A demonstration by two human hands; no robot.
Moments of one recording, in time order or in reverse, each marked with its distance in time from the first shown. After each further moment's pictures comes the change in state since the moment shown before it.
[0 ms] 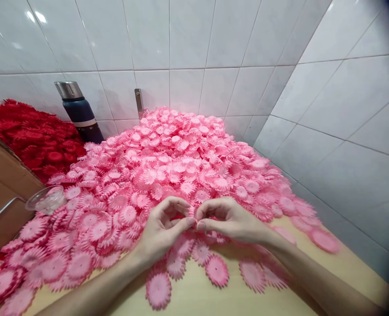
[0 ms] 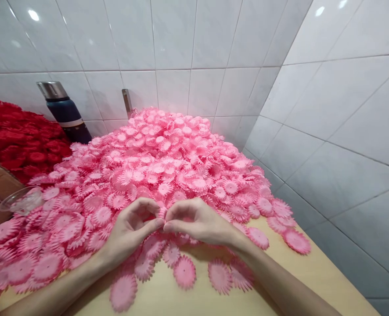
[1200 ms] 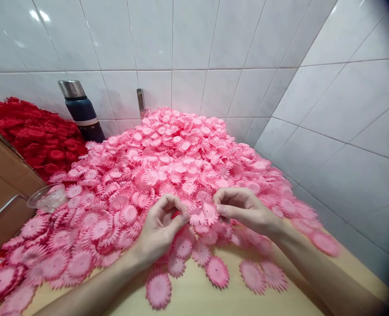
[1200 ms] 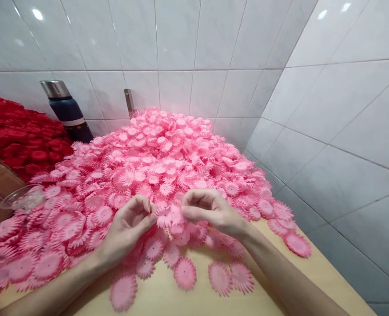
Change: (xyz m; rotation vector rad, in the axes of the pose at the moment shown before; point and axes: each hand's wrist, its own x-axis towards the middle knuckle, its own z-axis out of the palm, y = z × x) left_hand 0.000 0.010 0.000 -0.037 0.050 0.014; right_hand -0.008 -0.001 -0.027 0.154 0.040 -0.110
